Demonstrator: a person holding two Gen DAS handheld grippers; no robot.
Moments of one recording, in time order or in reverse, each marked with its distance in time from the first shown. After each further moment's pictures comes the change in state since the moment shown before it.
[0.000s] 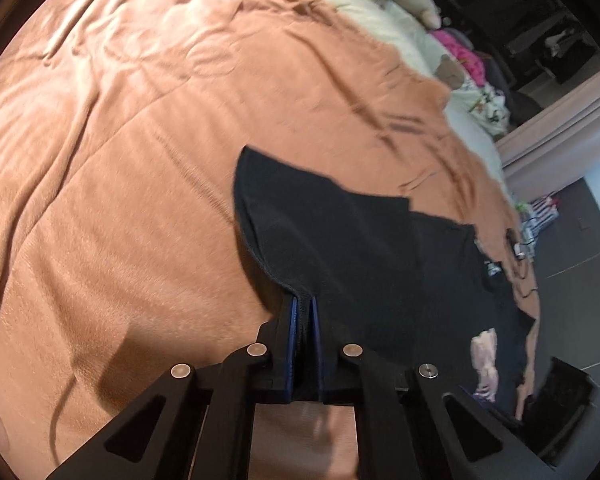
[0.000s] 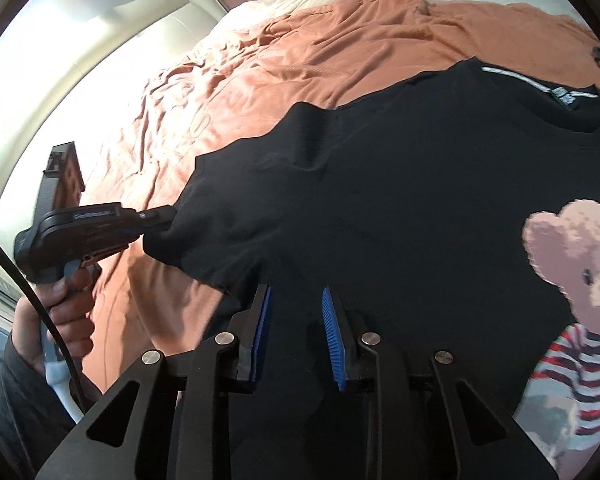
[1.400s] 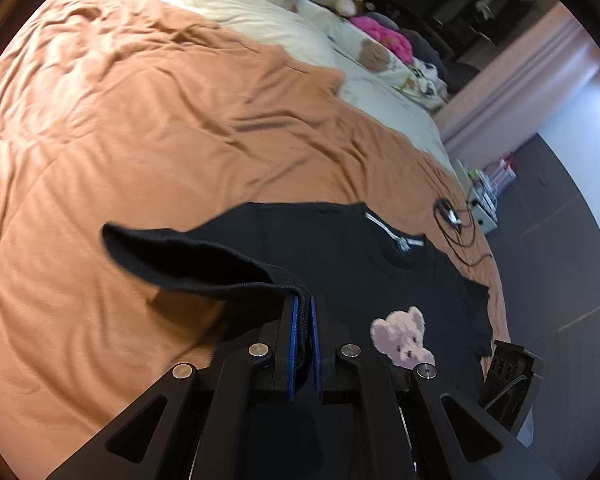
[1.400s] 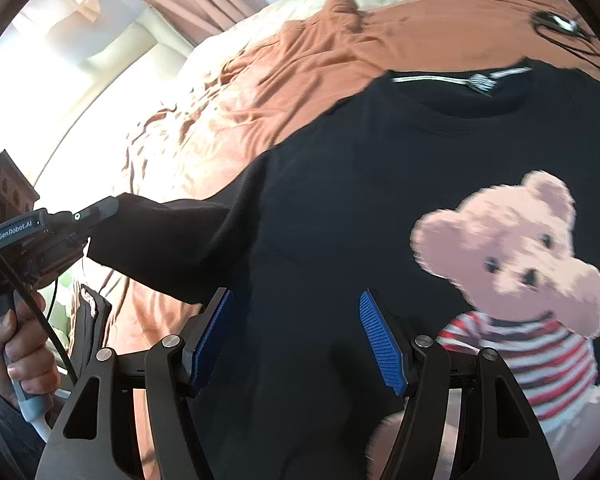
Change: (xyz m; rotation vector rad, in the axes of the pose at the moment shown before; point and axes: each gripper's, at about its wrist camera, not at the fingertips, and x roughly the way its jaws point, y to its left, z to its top) left arm -0.015 -0.151 -0.022 0.186 -0.005 -0.091; right arm -0.050 -0.063 -0.004 0.153 -0.070 0.002
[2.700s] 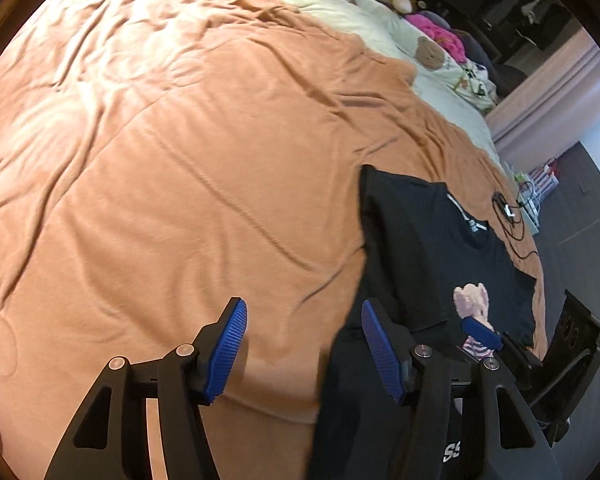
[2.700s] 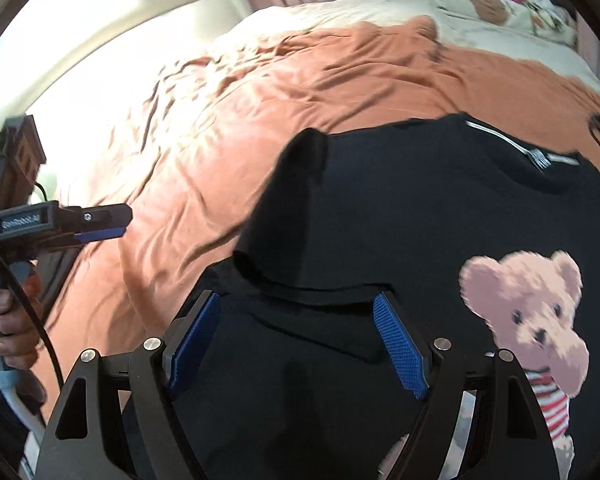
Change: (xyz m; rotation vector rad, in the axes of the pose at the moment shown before) left arm -0.037 0.095 -0.048 -0.089 0.018 0.165; right arm 0.007 0.073 -0.012 -0.356 0.032 -0.089
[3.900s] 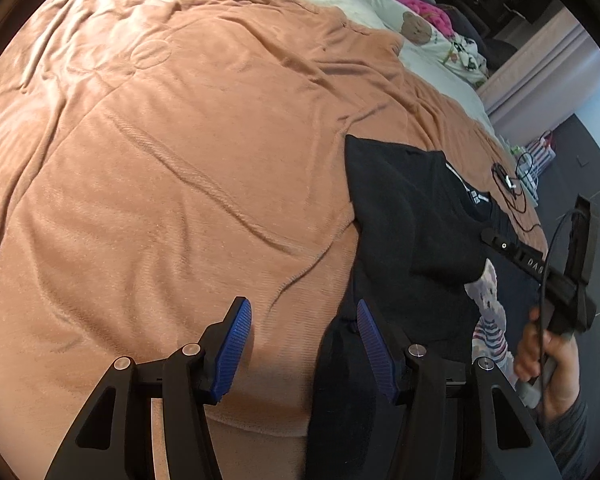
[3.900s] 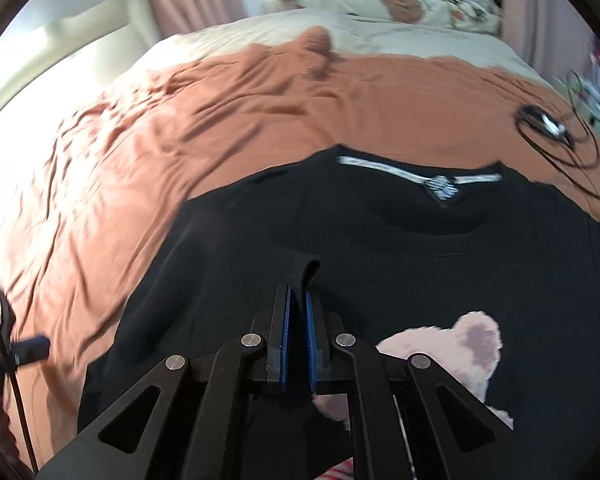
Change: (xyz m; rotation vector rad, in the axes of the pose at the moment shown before) left arm 0.041 -0.021 -0.005 0.079 0.060 -0.014; right arm 0.019 -0.079 0.040 0.195 -0.066 -0.238
